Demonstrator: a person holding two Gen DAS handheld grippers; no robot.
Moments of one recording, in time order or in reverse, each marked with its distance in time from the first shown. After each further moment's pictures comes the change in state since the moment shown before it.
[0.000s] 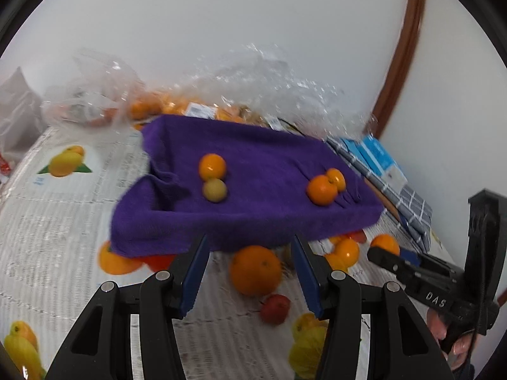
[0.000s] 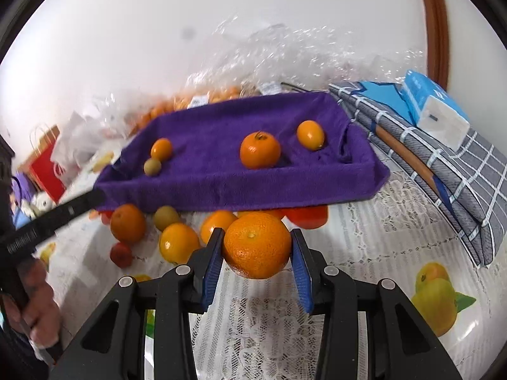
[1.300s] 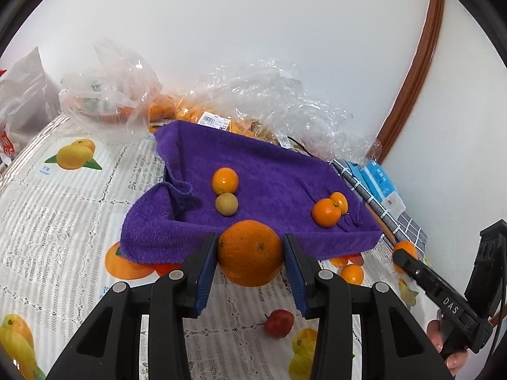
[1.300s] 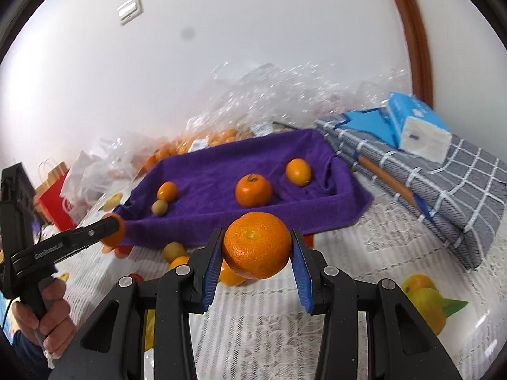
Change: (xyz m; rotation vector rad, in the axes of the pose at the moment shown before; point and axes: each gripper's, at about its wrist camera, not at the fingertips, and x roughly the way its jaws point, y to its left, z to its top) left arm -0.010 0.018 0.003 -0.108 -0.077 -0.014; right arm -0.030 -0.014 0.001 0.059 -0.193 0.008
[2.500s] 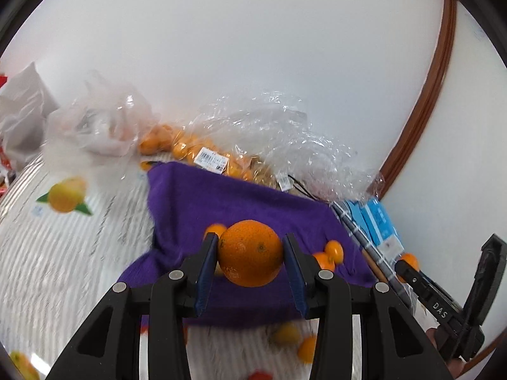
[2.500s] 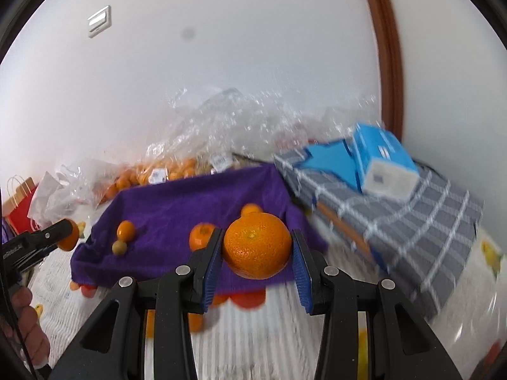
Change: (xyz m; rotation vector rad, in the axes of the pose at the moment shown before) left arm 0.017 -0.008 0.055 -0.064 -0.074 0.002; right arm 0.015 -0.013 0.061 -0.038 -0.040 -0.137
